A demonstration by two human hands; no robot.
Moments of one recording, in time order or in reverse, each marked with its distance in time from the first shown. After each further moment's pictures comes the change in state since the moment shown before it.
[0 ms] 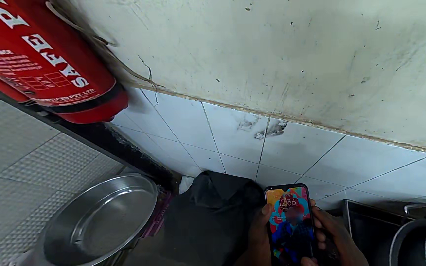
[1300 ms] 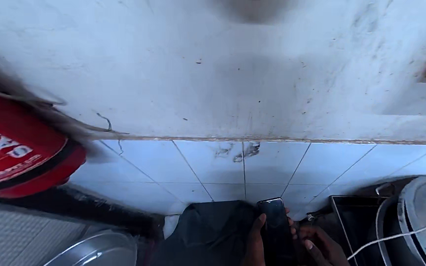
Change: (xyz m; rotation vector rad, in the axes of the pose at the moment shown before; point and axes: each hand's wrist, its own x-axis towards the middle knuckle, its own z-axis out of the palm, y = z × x) left_hand 0.027 -0.025 -0.086 -0.125 0.006 -0.511; right_hand -0.037 0.072 0.017 0.128 0.140 0.403
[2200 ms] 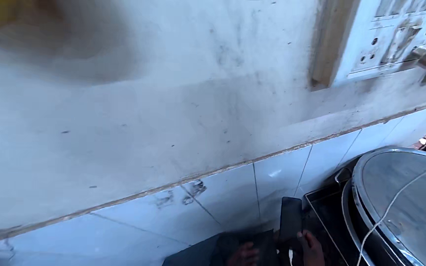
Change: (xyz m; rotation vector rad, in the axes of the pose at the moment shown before) left_hand 0.005 -0.005 -0.071 0.936 0.445 -0.198; right_hand 0.020 0.101 -0.004 0.348 0.699 0.375
